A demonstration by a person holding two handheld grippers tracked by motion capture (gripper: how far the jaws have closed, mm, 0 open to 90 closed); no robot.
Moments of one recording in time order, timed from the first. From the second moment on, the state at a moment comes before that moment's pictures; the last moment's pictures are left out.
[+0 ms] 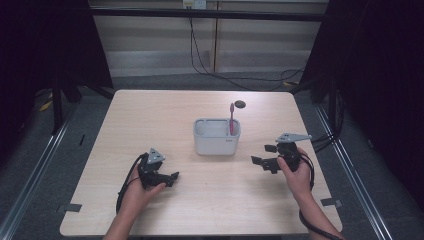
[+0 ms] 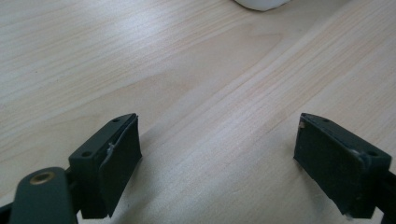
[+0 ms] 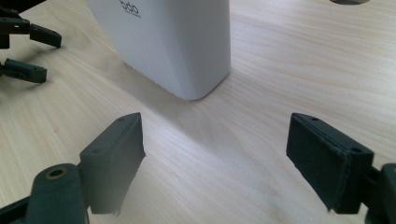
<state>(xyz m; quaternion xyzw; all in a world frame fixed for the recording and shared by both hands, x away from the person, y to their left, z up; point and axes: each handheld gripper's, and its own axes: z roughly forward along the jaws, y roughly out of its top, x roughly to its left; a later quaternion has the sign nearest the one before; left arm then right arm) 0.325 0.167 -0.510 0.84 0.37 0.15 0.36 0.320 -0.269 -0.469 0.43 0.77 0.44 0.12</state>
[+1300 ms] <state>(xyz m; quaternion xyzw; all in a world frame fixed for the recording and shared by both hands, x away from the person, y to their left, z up) 0.325 0.167 -0.510 0.84 0.37 0.15 0.36 0.310 -0.279 -0.502 0.41 0.83 0.37 0.13</state>
